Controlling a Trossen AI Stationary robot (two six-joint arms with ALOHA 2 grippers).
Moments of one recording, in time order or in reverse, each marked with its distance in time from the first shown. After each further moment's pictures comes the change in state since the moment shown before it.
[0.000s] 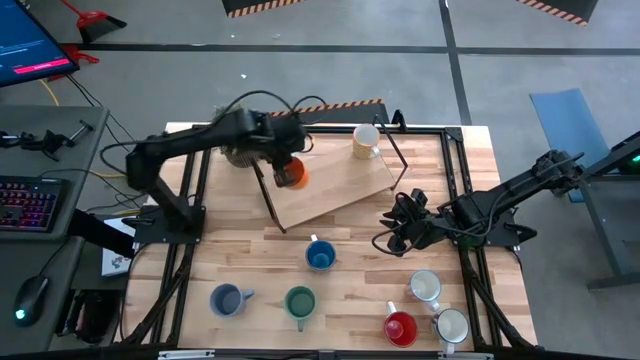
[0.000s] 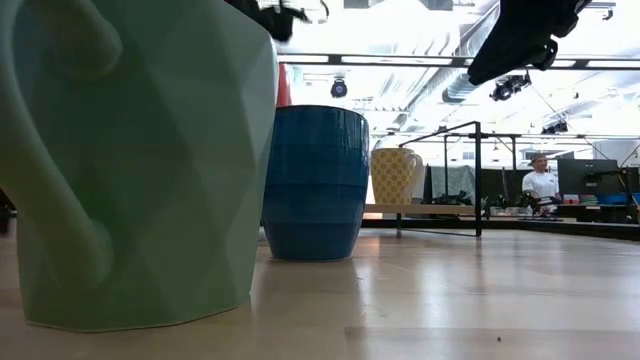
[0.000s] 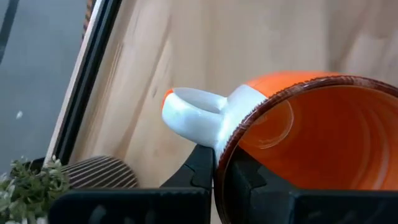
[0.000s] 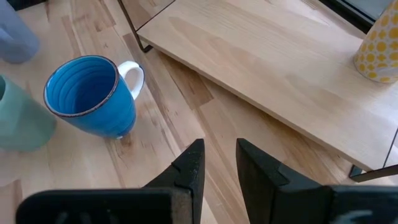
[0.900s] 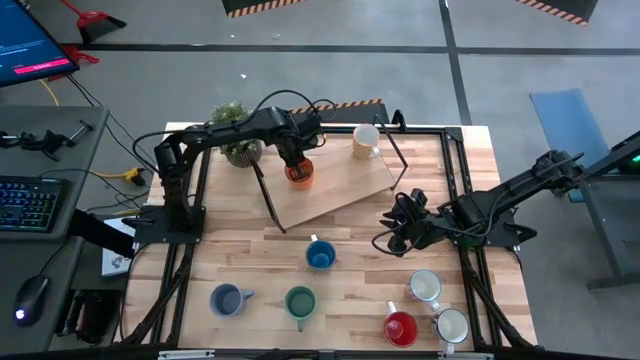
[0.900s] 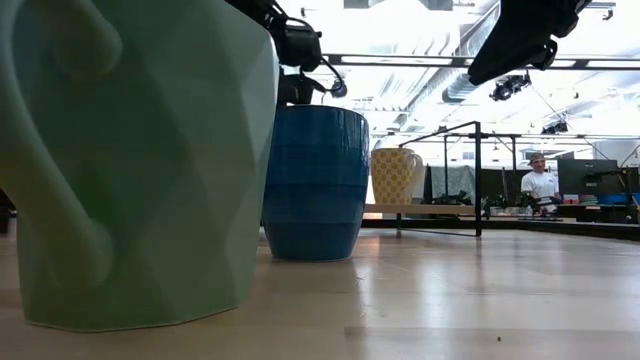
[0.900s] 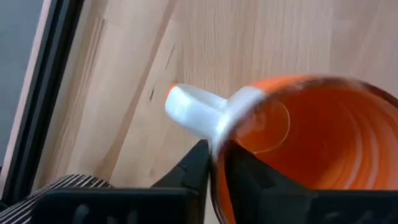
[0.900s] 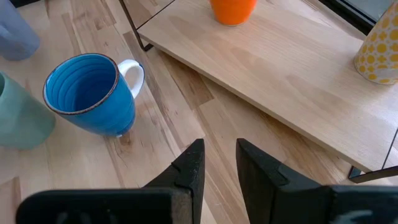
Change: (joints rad) left arm 0.117 0.220 0.000 0.096 0.076 0.046; right arm 0.000 0.000 0.000 -0.001 -0.002 -0.011
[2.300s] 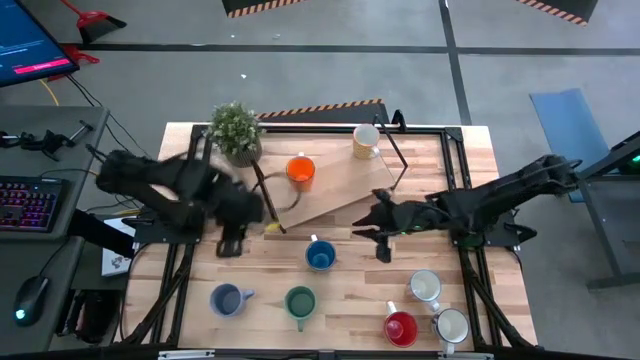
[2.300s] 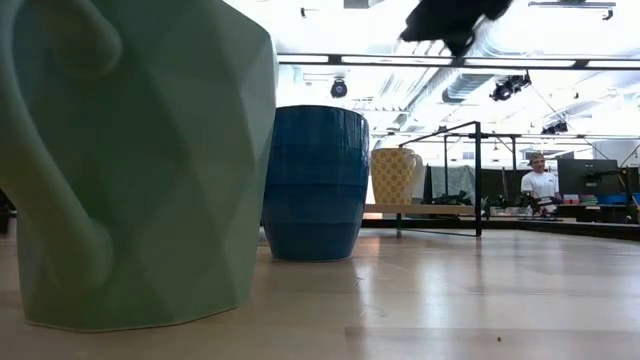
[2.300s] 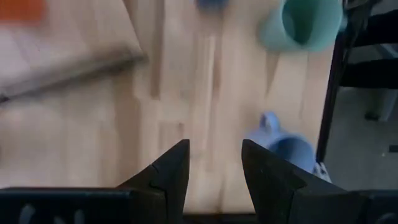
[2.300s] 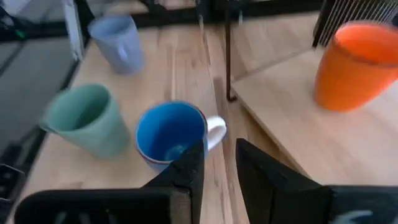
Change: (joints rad) left arm -0.734 -0.475 -0.036 -0.414 0.129 -0.469; right arm -0.160 0.131 0.008 0.482 -0.358 -0.505
